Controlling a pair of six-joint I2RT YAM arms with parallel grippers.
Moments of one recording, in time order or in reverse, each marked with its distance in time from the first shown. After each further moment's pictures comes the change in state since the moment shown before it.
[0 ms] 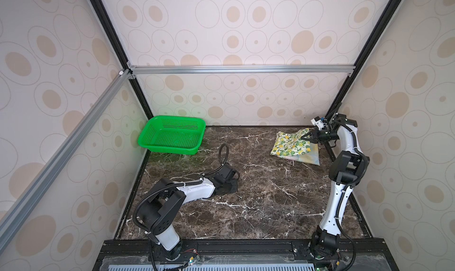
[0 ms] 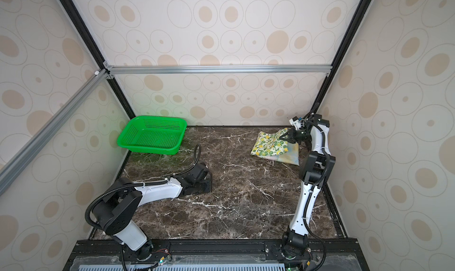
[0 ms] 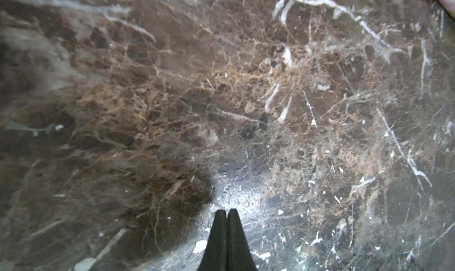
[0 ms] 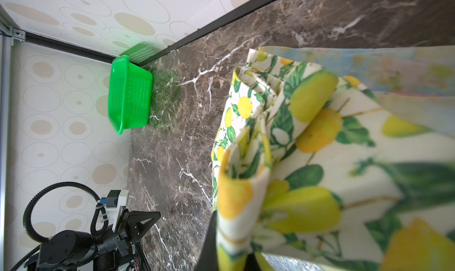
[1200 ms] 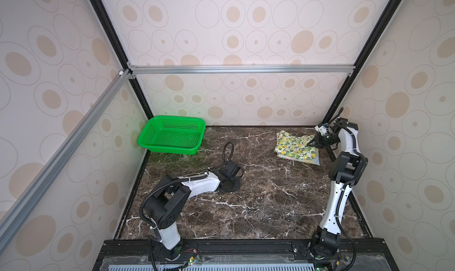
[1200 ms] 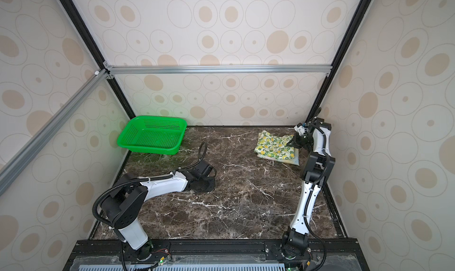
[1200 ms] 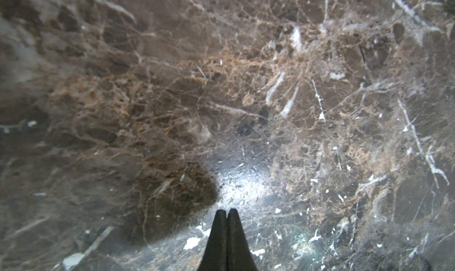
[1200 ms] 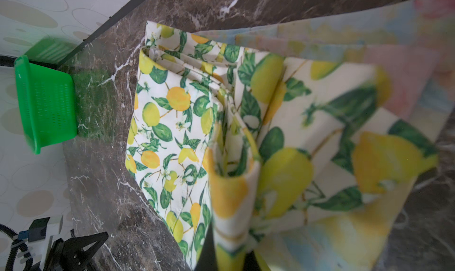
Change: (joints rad) left arm -0.007 0.072 0.138 -0.170 0.024 -0.002; right arm -0.043 0.123 0.108 -0.013 0.243 0.015
